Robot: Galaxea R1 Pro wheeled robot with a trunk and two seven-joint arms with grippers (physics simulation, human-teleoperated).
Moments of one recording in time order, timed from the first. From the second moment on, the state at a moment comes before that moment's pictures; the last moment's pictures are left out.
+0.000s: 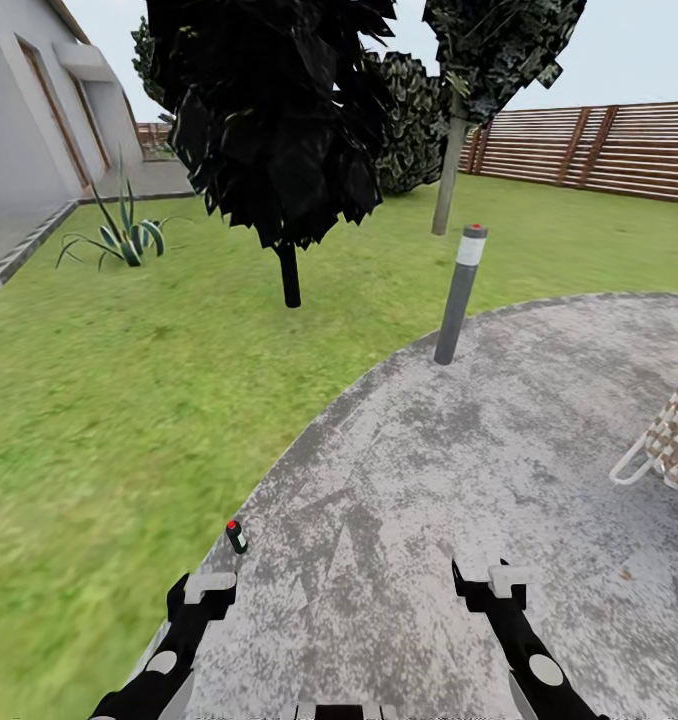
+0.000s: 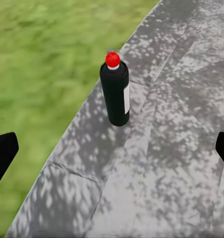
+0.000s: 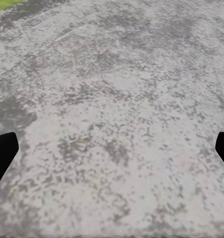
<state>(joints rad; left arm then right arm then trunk) -0.50 0.03 -0.03 -0.31 -0.01 -0.43 0.10 -0.34 -0.08 0.00 -0.69 0.01 -0.33 0.00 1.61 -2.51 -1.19</state>
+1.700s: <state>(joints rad) -0.50 0.03 -0.03 -0.32 -0.01 -0.43 0.11 -0.34 -0.10 0.00 -0.64 0.00 -0.34 0.00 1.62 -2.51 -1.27</state>
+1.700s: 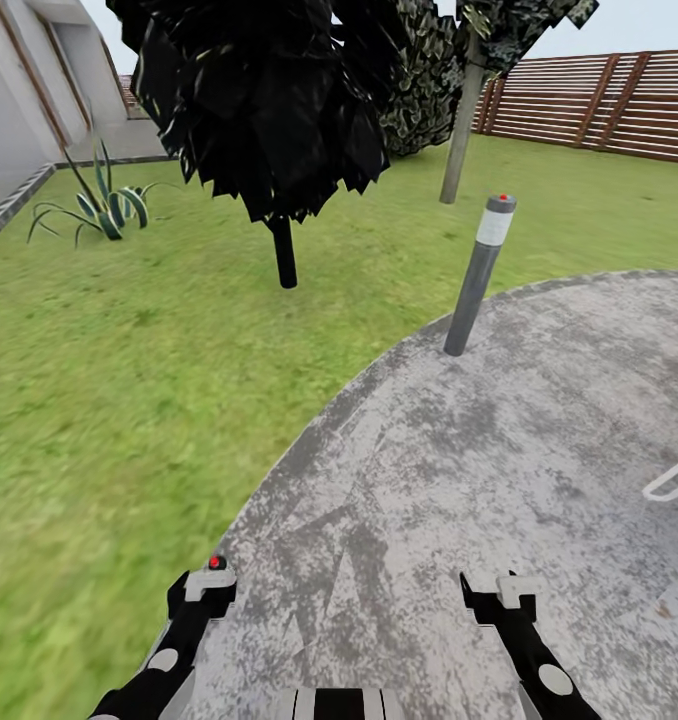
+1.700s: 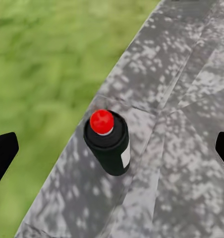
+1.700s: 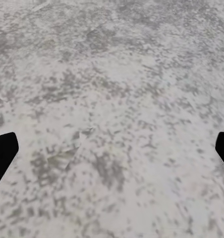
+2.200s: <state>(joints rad) -0.50 0.03 -0.03 -0.32 -0.01 -0.44 0.11 -0.34 -0.10 0.00 -0.64 0.00 -0.34 0.00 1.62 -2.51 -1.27</state>
